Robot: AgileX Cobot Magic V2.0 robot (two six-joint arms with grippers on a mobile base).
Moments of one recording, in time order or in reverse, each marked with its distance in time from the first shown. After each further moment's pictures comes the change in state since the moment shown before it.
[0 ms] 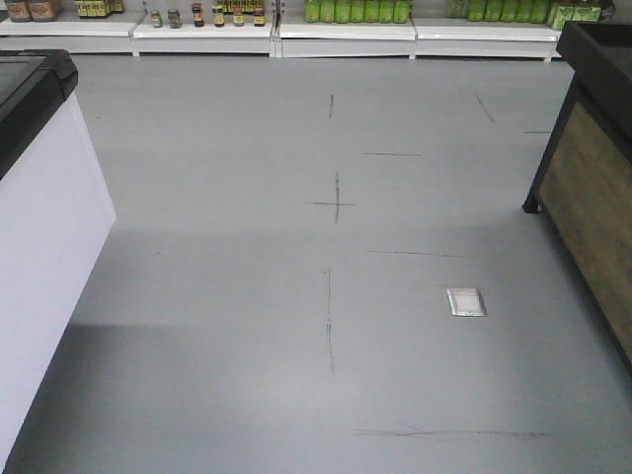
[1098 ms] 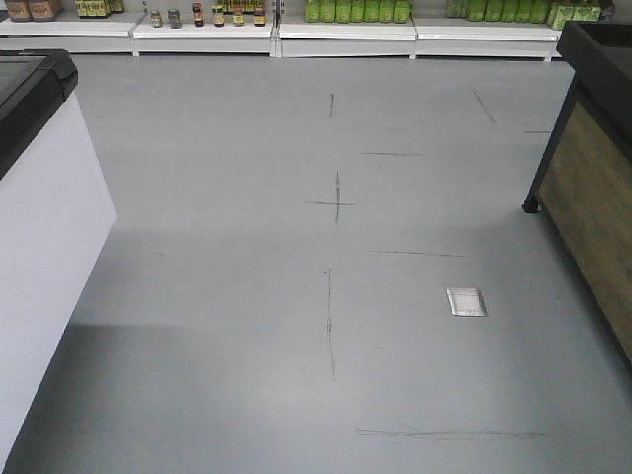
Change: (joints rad) left arm 0.000 0.000 0.000 0.000 0.000 0.000; right arm 0.000 0.000 0.000 0.000 0.000 0.000
